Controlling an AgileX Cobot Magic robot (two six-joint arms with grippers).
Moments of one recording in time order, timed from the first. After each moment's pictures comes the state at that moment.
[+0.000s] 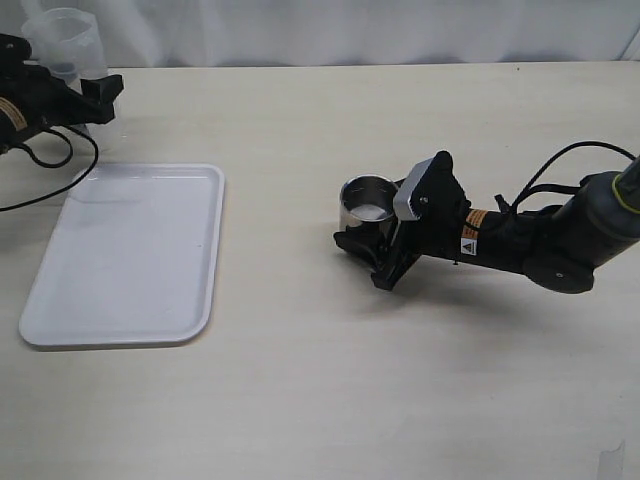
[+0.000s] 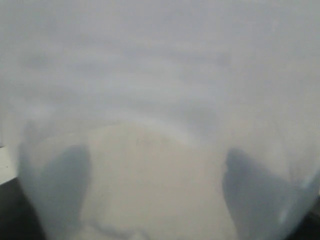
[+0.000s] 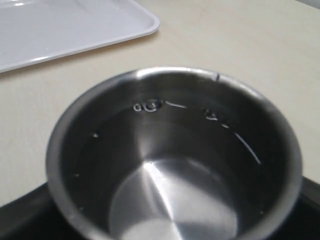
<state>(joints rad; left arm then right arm) 0.15 2.34 -1.26 0.71 -0.87 -0.40 0.18 2.20 -0.81 -0.87 -1.00 0.12</state>
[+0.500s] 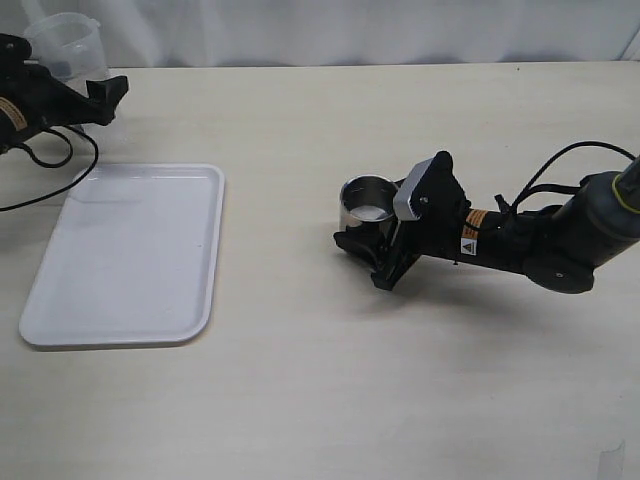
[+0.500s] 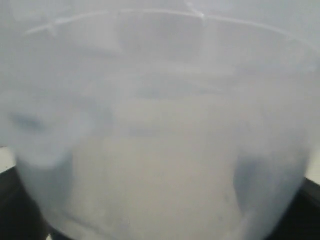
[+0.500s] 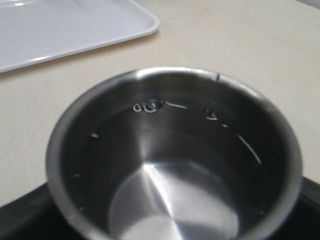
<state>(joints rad) 0.15 2.34 -1.26 0.71 -0.86 -0.40 0.18 2.20 -0.81 -0.87 -1.00 0.12</state>
